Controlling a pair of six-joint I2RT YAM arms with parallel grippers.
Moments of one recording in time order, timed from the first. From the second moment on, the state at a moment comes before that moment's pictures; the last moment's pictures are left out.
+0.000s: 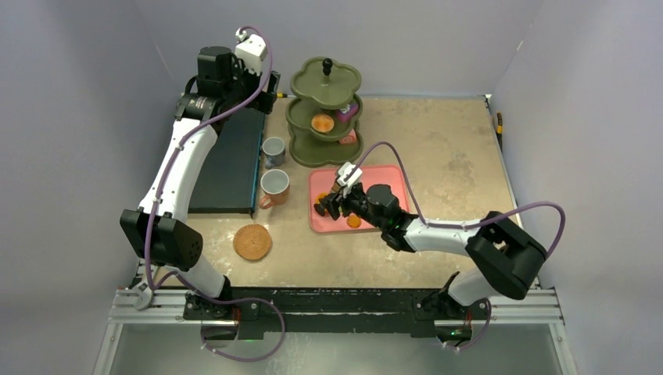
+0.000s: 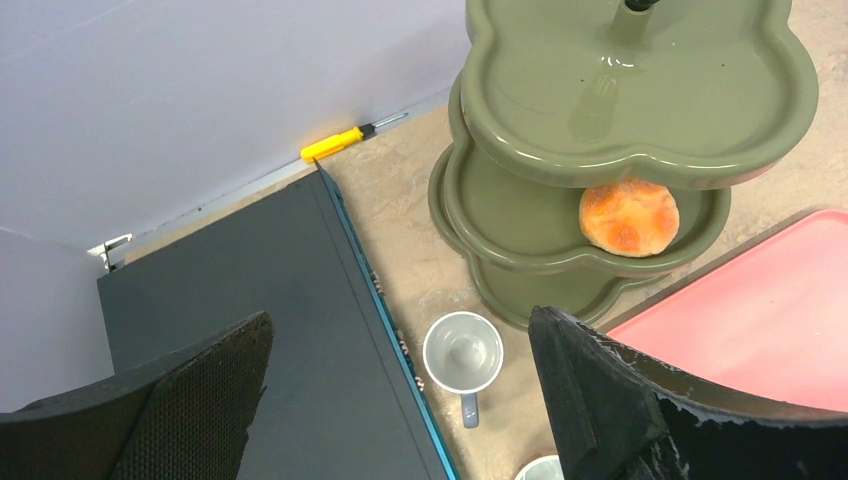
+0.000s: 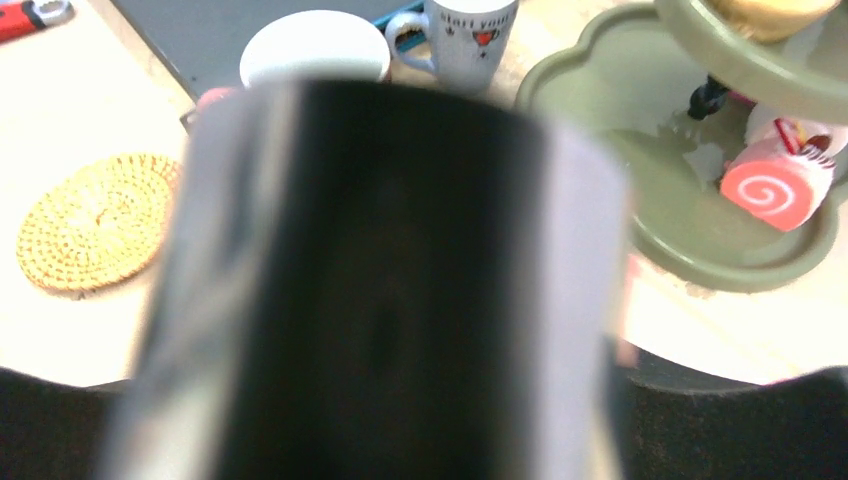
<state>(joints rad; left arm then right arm) -0.19 1.62 1.79 -0.57 0.13 0.21 0.86 1.45 0.59 0.73 -0.02 -0.02</state>
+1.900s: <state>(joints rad) -0.17 1.62 1.79 -0.59 0.13 0.23 0.68 2.08 0.97 1.21 0.30 -0.07</state>
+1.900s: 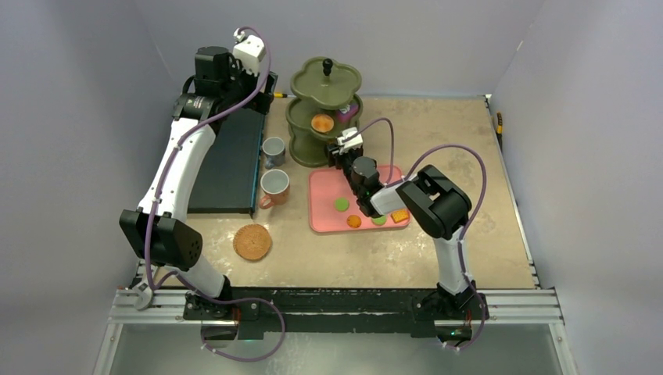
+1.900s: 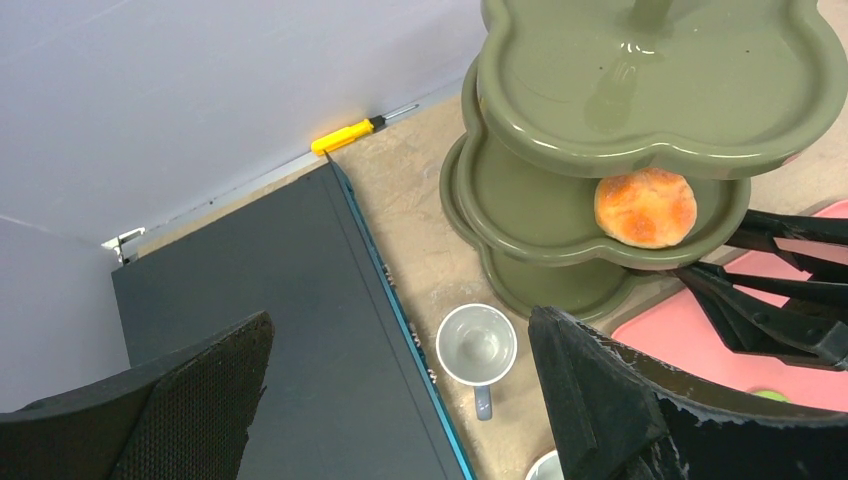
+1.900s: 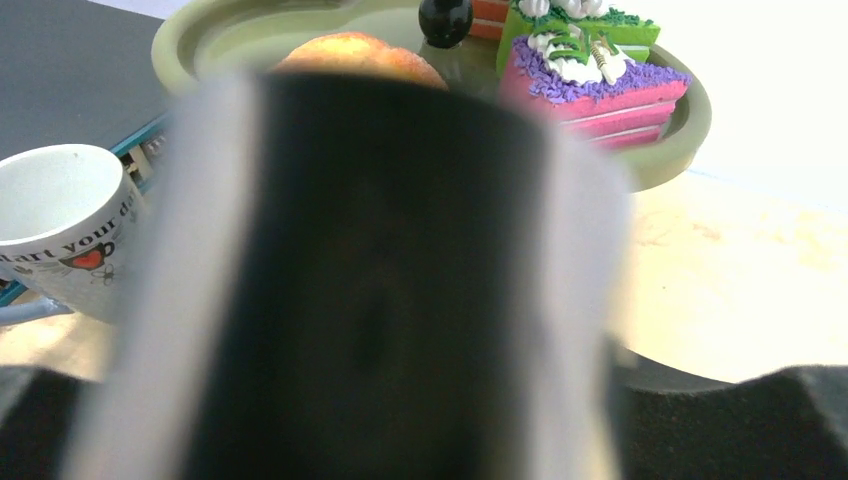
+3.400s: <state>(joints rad) -0.17 1.60 1.79 -0.59 0.18 0.23 0.92 1.53 0.45 0.99 0.35 0.07</state>
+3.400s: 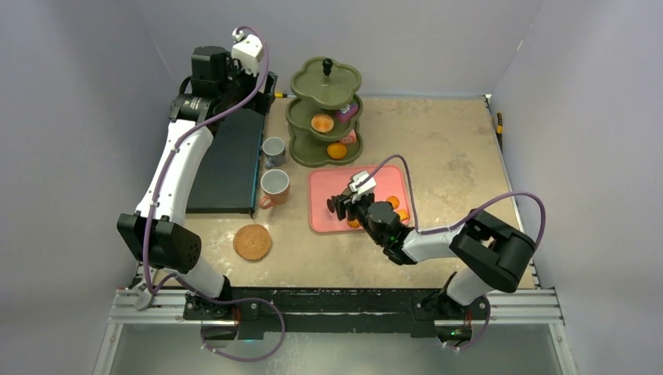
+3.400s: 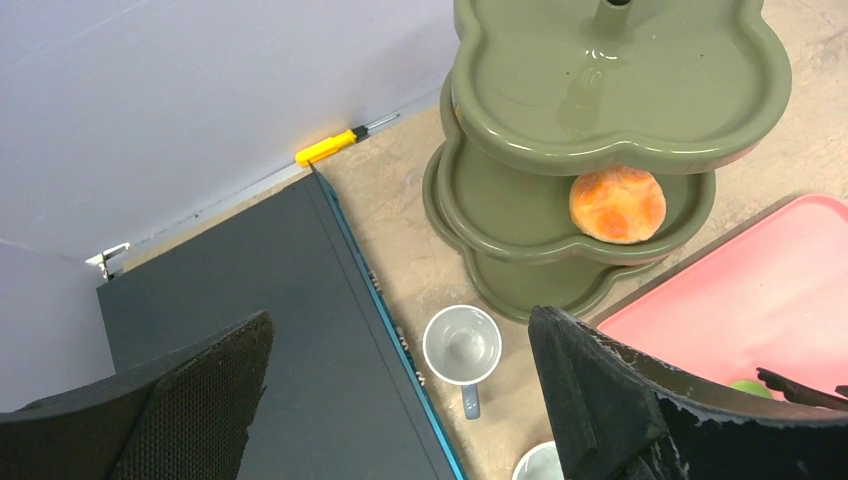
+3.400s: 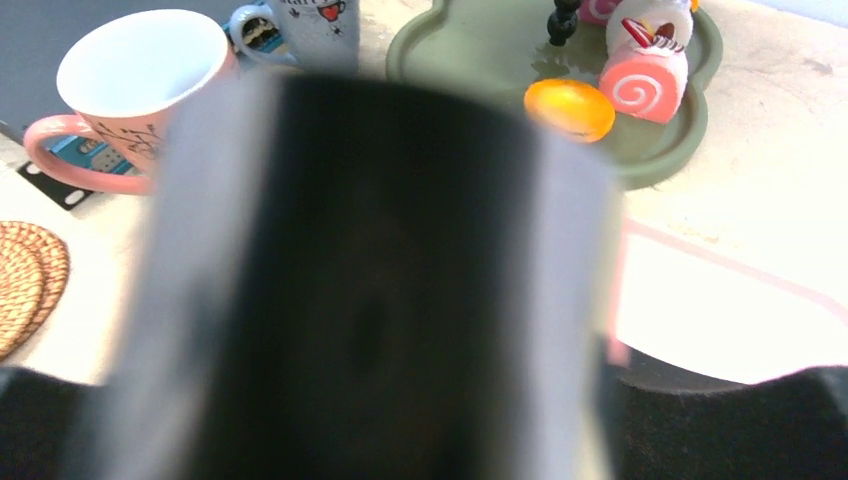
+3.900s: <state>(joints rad) -0.17 1.60 1.79 -0.59 0.18 0.23 0.92 1.58 0.45 1.02 0.38 0.06</state>
